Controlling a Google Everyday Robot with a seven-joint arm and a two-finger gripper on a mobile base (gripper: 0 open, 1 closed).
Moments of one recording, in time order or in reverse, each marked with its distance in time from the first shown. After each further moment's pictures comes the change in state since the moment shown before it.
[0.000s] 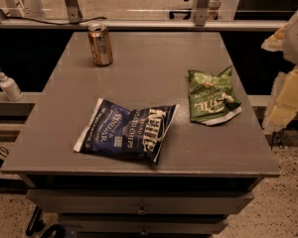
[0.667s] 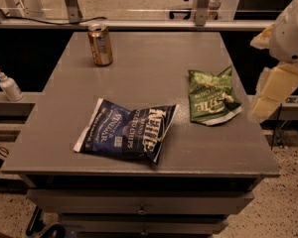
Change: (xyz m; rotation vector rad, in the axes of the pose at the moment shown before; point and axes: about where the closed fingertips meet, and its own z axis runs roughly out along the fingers) arm -0.013 -0.019 0.016 0.010 -0.059 0.011
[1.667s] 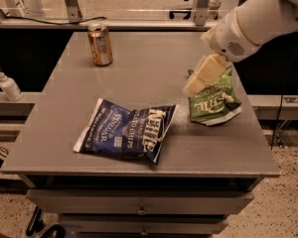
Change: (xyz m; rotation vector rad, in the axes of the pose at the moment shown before) arm -0.097 -0.061 0.080 0.000 -0.342 0.071
